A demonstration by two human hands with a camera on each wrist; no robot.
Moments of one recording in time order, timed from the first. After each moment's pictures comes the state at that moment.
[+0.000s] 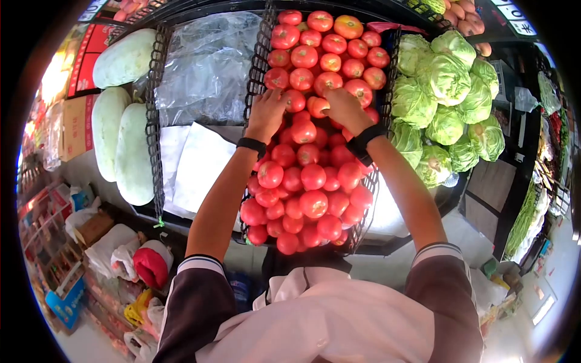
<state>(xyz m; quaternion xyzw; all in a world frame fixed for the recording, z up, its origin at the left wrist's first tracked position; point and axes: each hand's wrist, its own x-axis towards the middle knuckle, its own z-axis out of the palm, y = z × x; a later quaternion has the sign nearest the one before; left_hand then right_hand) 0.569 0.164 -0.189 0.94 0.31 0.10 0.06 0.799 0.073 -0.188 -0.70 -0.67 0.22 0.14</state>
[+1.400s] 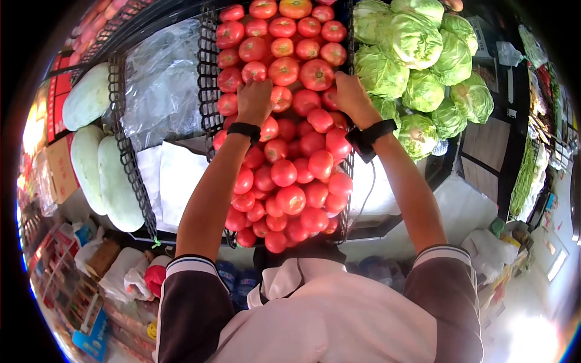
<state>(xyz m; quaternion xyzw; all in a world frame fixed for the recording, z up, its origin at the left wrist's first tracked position) 0.661 0.148 -0.180 0.92 0.36 -0.09 0.15 0.868 0.019 -0.160 -0.82 -0.50 0.26 0.12</state>
